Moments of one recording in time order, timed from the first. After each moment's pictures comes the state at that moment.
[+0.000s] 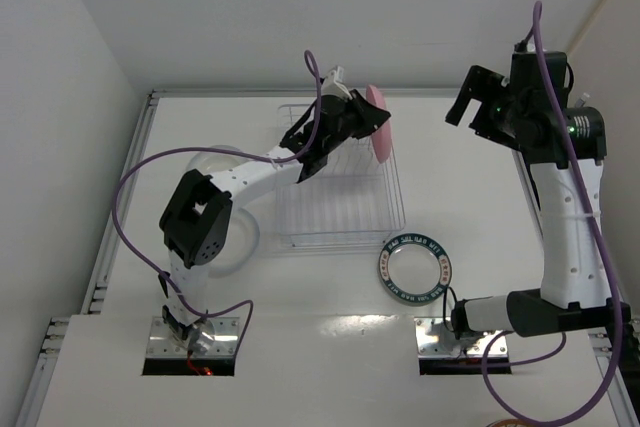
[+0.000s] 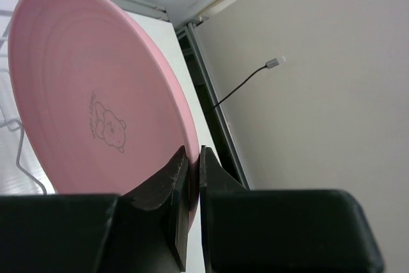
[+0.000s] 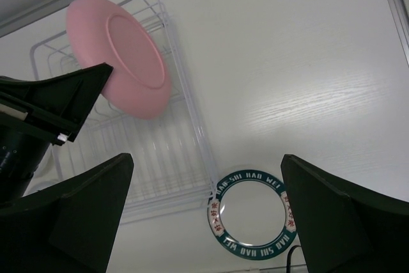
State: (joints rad) left arm -0.71 1.96 1.56 0.34 -0.02 -0.92; right arm 0.08 1.36 1.89 -1.18 0.12 0.42
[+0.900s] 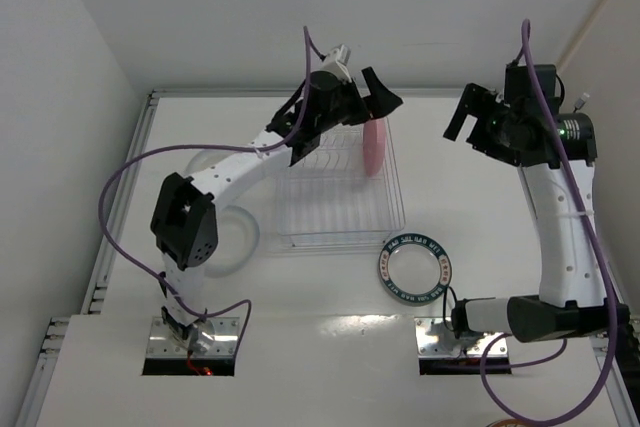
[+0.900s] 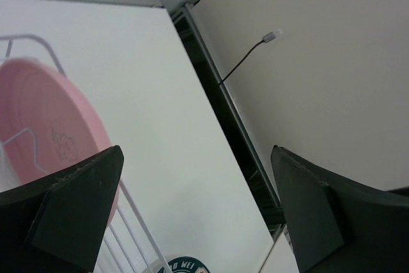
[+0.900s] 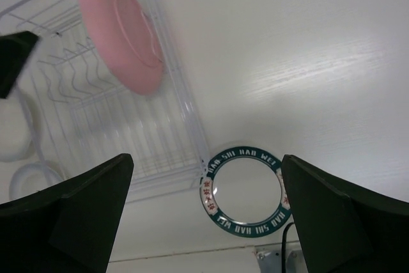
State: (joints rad) left arm -0.68 1.93 1.71 0.08 0.10 -0.81; right arm 0.05 1.33 1.77 -1.19 0.07 0.42
